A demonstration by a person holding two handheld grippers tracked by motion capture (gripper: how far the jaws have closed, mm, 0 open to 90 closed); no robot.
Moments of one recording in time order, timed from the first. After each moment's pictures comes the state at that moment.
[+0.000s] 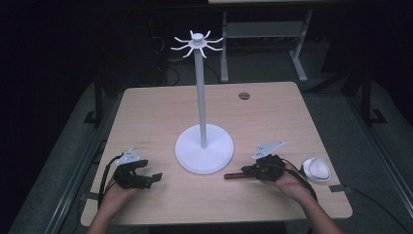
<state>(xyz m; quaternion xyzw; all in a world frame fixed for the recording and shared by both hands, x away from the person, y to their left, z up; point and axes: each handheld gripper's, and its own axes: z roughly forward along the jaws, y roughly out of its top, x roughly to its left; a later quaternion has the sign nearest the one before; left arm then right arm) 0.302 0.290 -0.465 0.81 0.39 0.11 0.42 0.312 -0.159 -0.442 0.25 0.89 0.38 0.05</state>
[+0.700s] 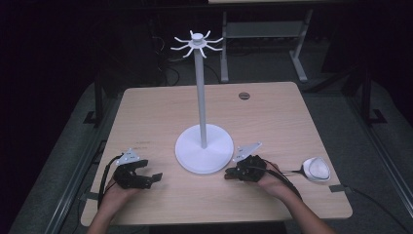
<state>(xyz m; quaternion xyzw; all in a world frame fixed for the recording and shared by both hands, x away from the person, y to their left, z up) 0.302 0.290 -0.464 0.81 0.39 0.11 0.42 0.317 -0.113 -0.447 0.20 0.91 0.36 0.06</state>
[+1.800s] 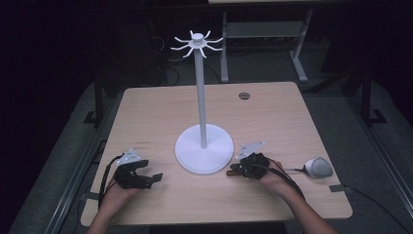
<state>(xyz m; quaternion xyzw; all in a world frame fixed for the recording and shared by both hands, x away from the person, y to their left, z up) 0.302 0.289 -0.465 0.81 0.39 0.11 0.42 0.324 -0.122 -0.450 0.23 0.91 0.34 0.10</state>
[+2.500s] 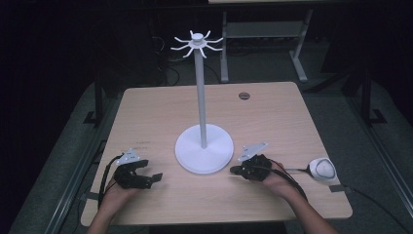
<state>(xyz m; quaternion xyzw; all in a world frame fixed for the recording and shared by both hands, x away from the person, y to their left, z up) 0.302 0.289 -0.465 0.81 0.39 0.11 0.42 0.318 -0.126 -0.450 0.21 0.91 0.36 0.08</state>
